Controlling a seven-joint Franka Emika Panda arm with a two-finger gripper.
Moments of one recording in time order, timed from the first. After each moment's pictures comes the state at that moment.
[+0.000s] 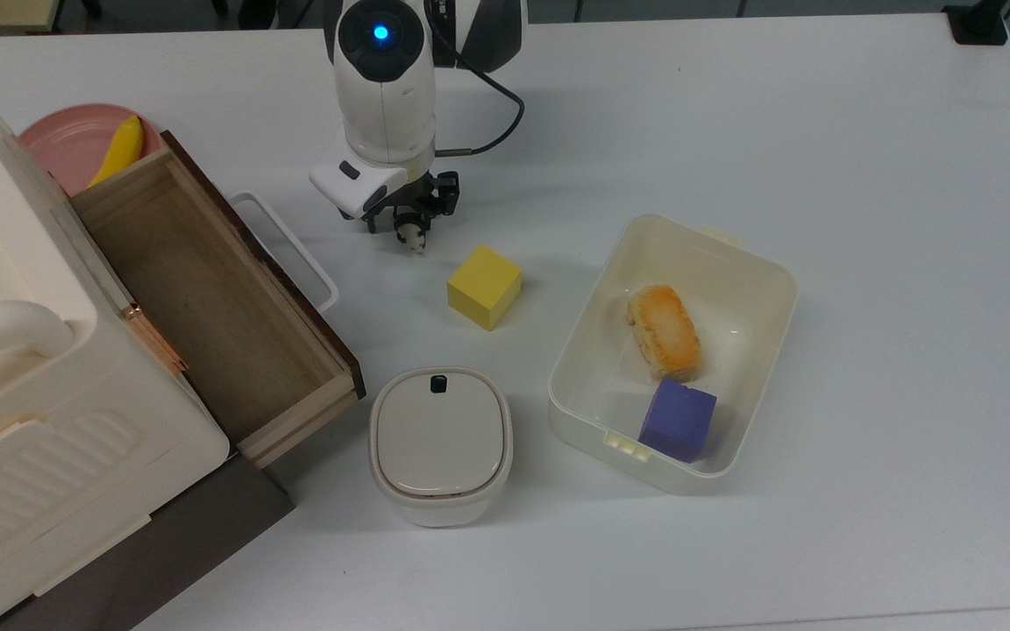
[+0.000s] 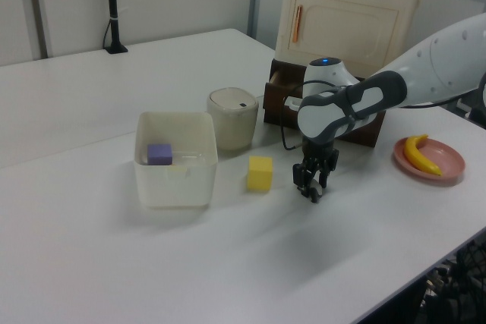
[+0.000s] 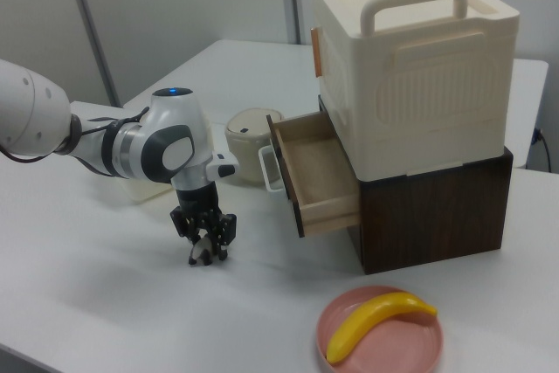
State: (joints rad) arm 0.03 0.24 -0.05 -2.09 -0.10 2.25 -0.07
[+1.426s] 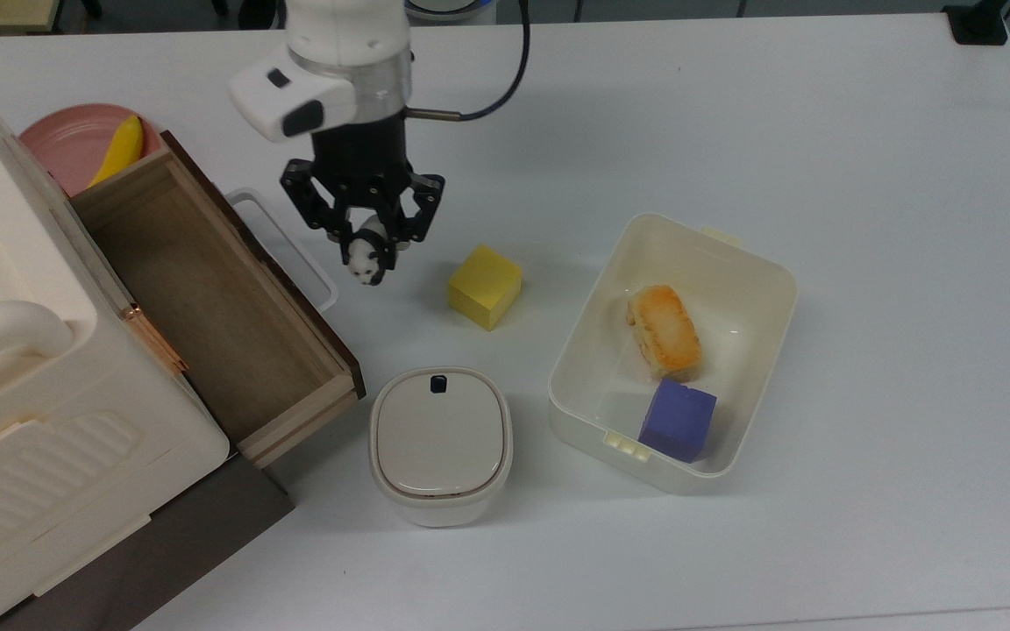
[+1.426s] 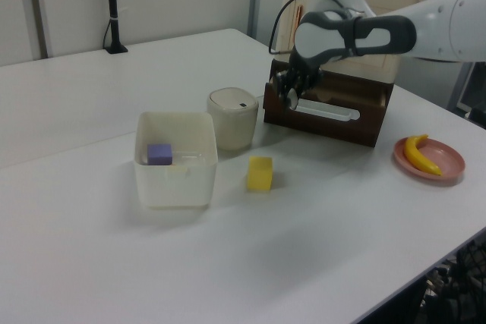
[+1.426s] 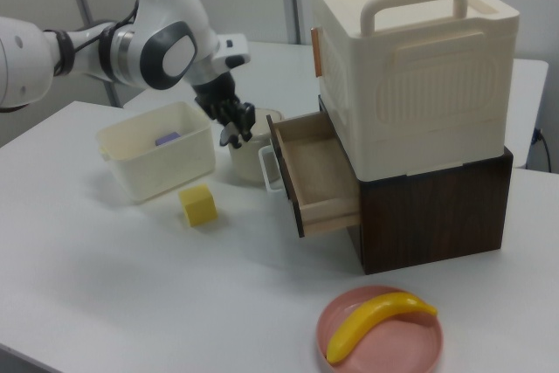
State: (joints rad) arm 0.02 0.22 -0.06 -1.71 -0.02 2.26 0.11
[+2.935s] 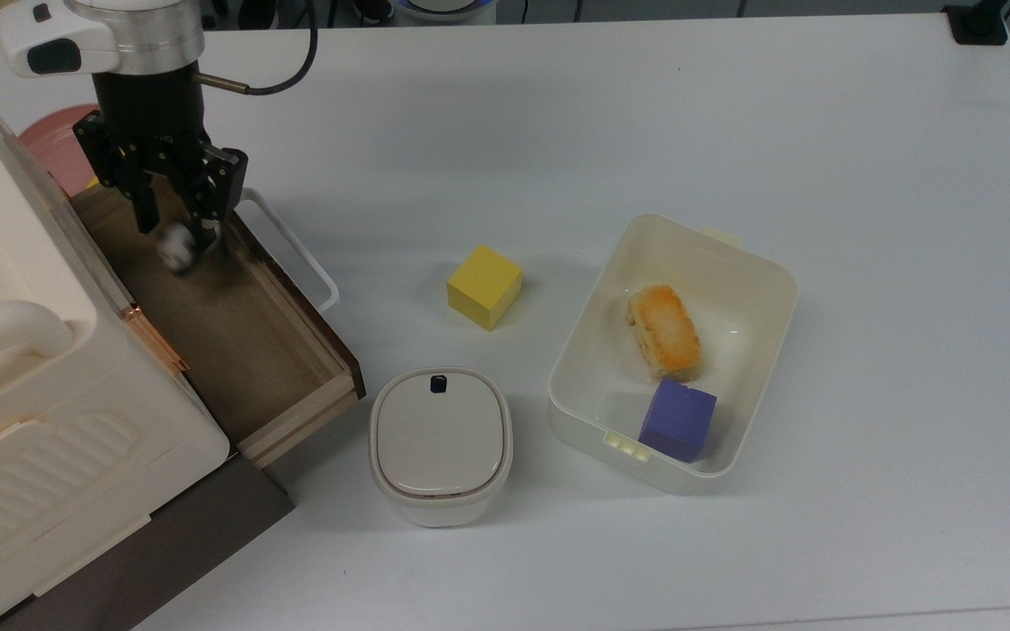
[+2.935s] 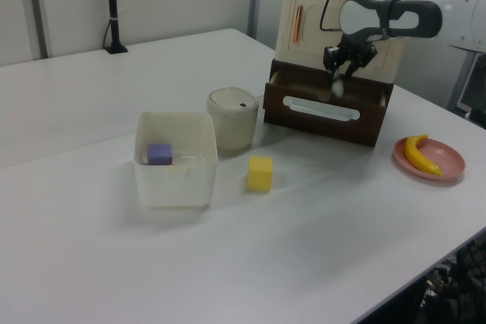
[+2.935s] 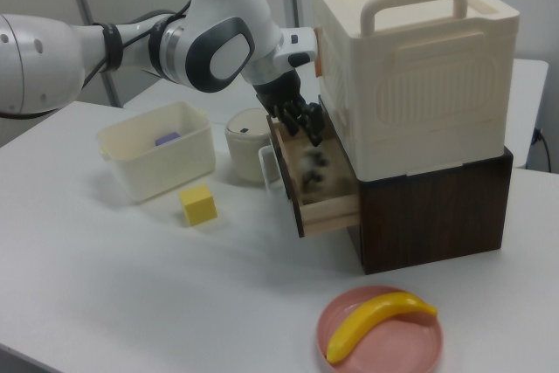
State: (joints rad) arm -0.10 0.24 -0.17 -1.64 0.00 2.26 0.04
